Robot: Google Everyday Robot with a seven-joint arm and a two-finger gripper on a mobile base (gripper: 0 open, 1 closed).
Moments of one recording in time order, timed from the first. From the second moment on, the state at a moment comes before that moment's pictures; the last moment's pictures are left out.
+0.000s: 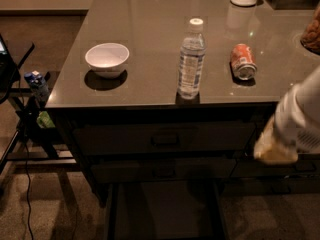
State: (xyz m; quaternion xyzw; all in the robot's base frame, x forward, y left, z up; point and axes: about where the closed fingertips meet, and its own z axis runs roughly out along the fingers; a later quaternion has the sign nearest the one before) arm 0.377 -0.216 0.863 -0.54 0.83 0.01 0.11
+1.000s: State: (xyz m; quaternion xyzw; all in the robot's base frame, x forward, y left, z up) arm 0.326 -0.215 0.776 -0.52 0.85 0.07 0.04
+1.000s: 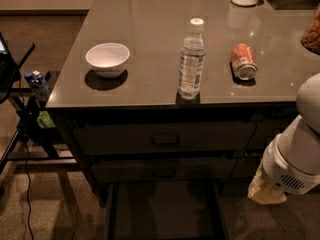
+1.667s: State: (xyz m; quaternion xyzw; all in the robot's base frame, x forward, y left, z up) arm 0.272 -0.202 0.660 -0.48 0.87 0.15 -0.03
